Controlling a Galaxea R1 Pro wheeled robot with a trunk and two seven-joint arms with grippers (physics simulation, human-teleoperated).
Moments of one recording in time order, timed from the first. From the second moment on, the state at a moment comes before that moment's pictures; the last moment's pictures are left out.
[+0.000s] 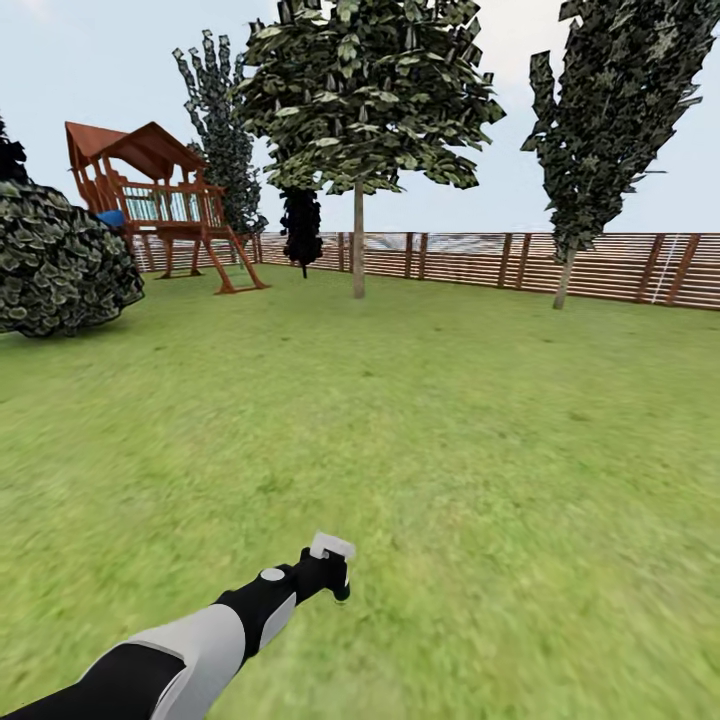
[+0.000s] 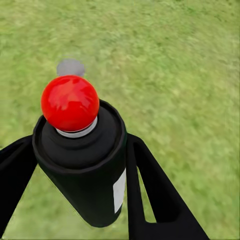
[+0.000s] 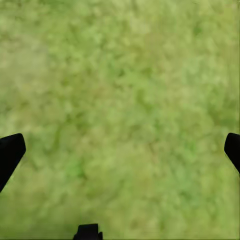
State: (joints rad) left arm -0.81 -0.17 -0.17 -0.04 -0.01 -0.14 -0.30; right arm -0.41 -0.08 -0.05 0.05 0.05 -0.25 -0.04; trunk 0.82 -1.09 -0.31
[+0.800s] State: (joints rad) left arm -0.81 -0.17 -0.17 -0.04 -0.01 -0.14 -0.30; right arm -0.41 -0.08 -0.05 0.05 0.05 -0.25 -0.04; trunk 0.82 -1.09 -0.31
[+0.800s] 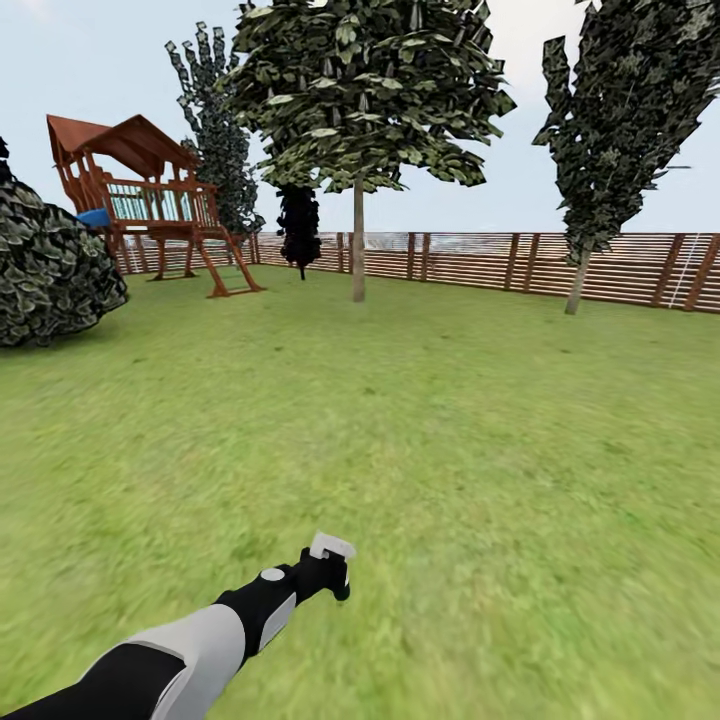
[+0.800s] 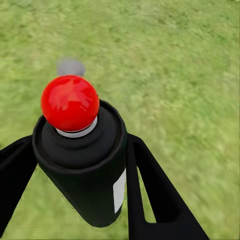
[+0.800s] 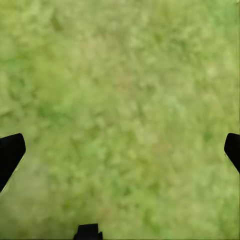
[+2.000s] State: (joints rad) left arm -0.81 -0.17 -0.17 -0.04 -0.01 -0.14 -0.30; right arm -0.41 -0.08 -0.05 0.05 0.05 -0.25 -0.04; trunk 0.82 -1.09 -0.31
